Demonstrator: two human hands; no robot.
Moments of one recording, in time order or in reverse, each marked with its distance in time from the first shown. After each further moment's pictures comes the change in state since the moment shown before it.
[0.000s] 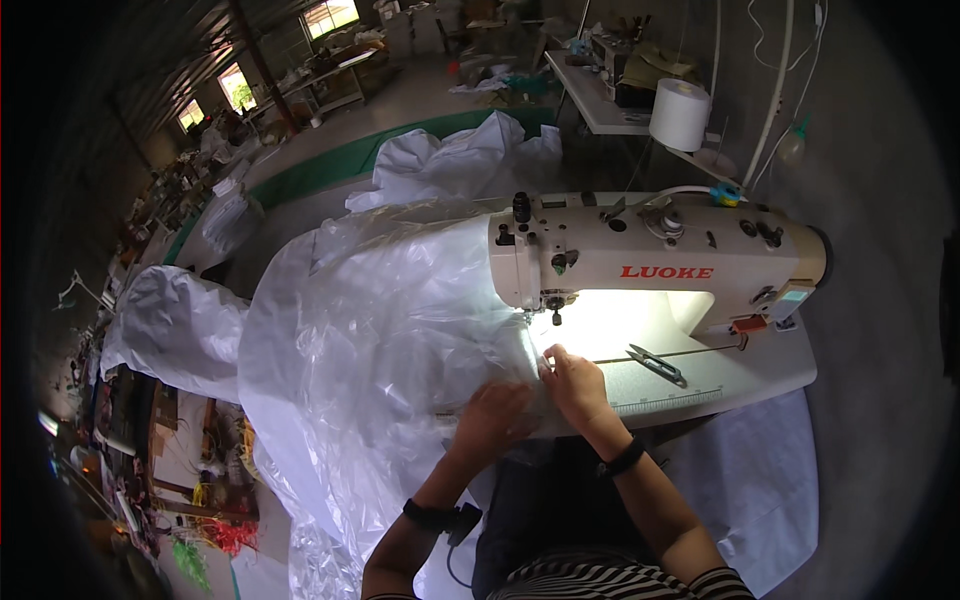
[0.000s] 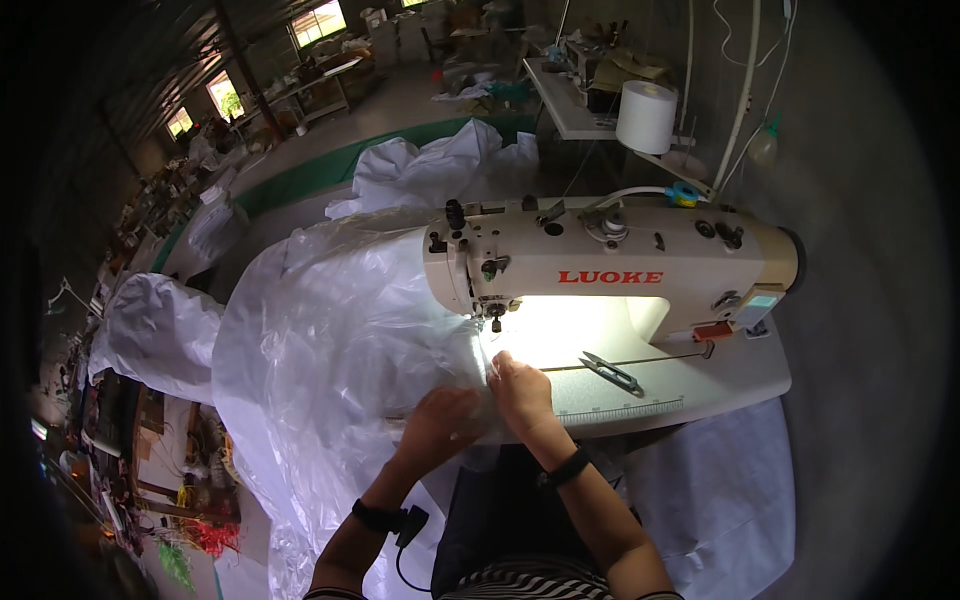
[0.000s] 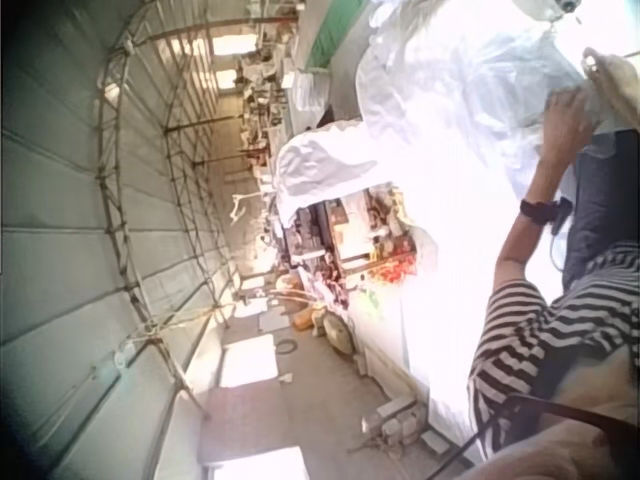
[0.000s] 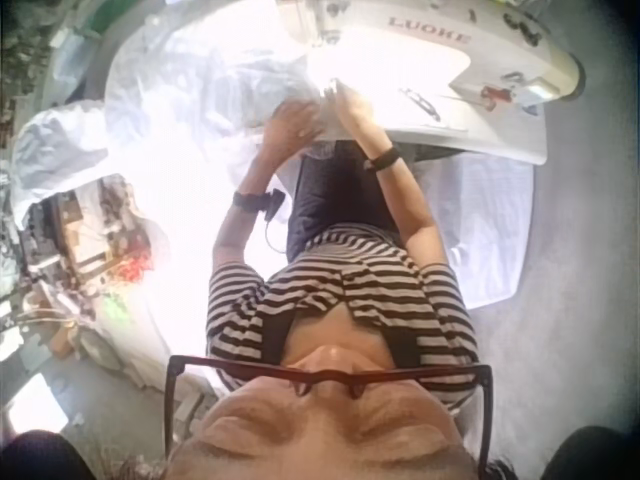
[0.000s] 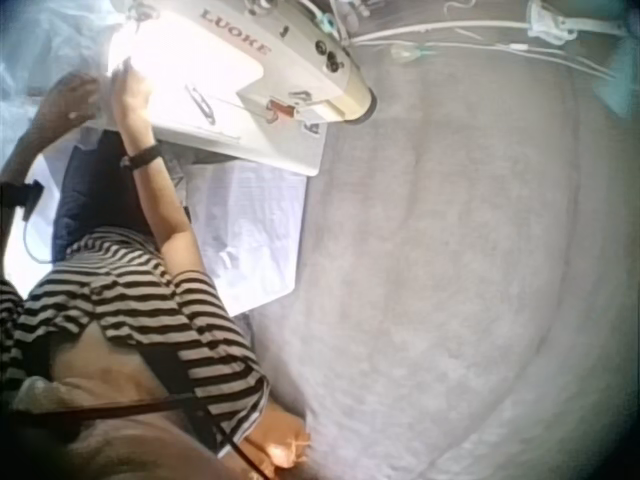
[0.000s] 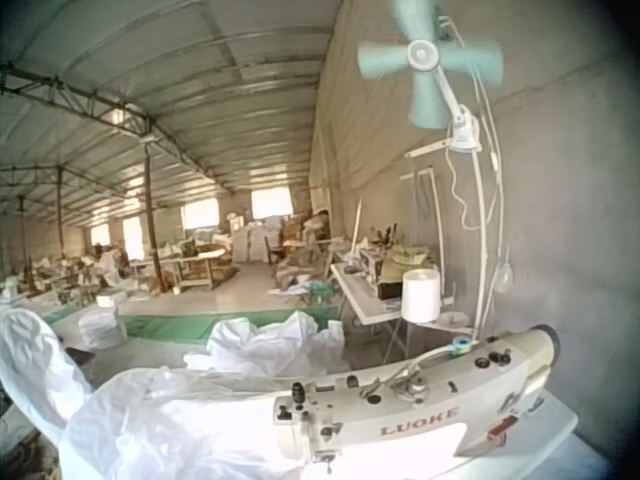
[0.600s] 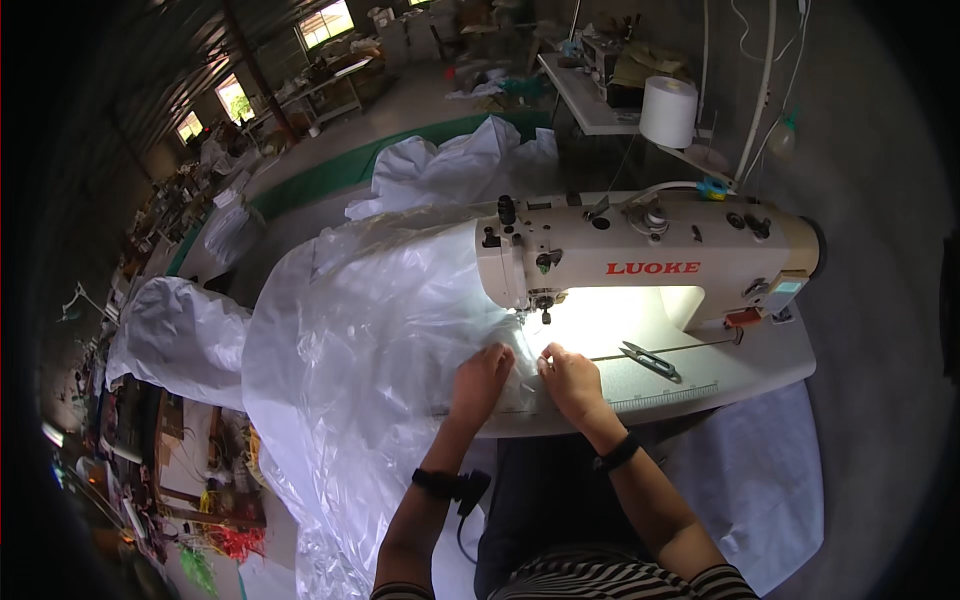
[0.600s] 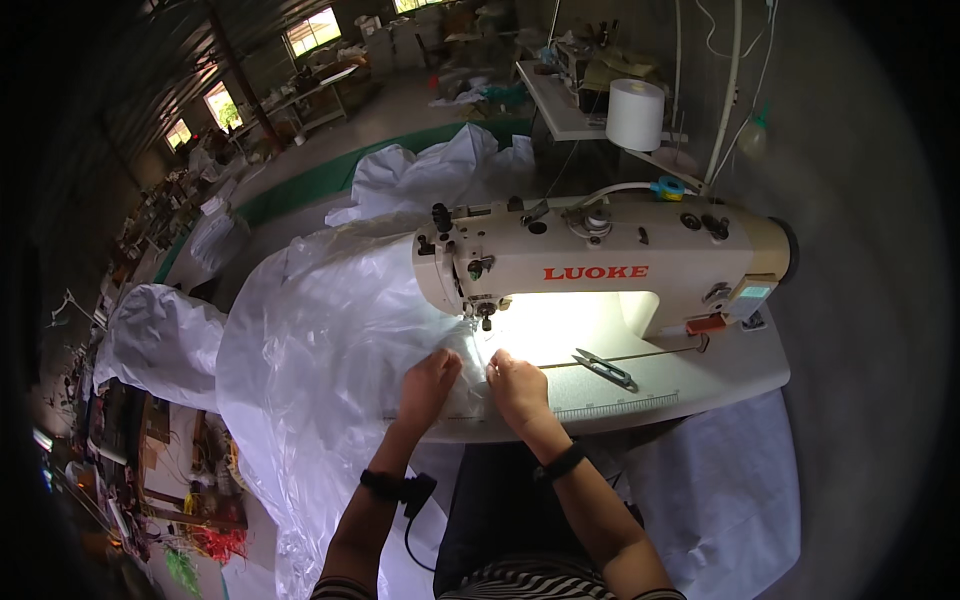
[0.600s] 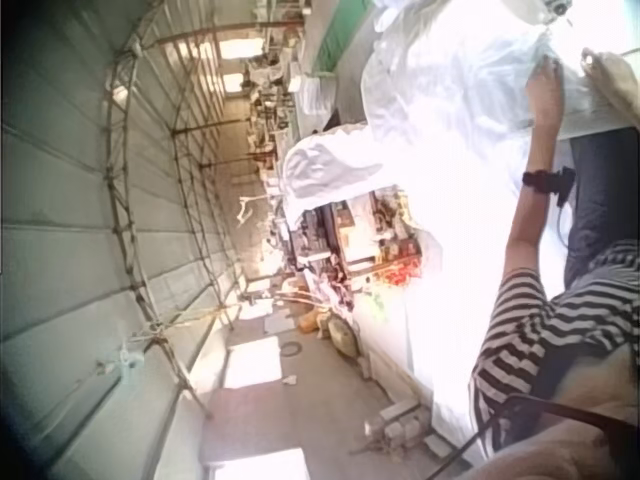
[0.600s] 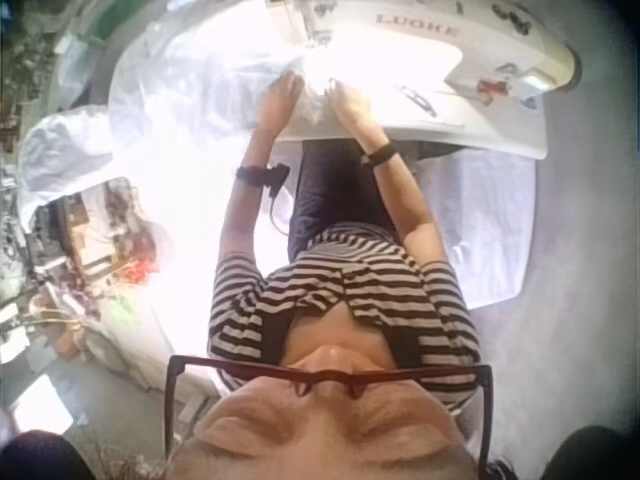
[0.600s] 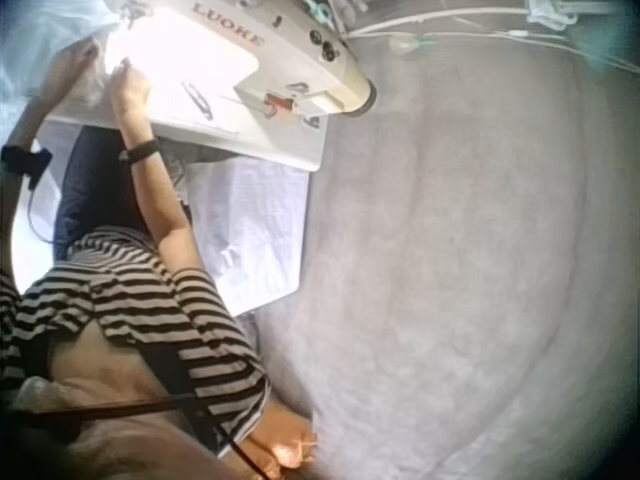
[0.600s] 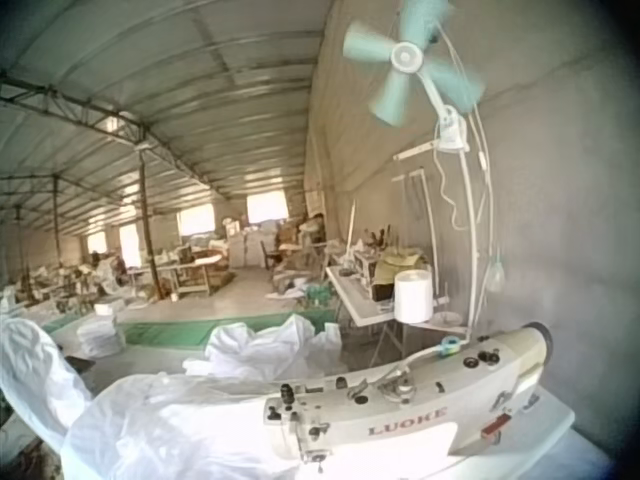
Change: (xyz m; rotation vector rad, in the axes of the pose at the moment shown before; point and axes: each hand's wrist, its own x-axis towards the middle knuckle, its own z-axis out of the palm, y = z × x) left_hand 0.055 -0.024 0.019 -0.038 0.141 -0.144; right_hand 0.004 0.003 -0.002 0.043 -0.025 0.083
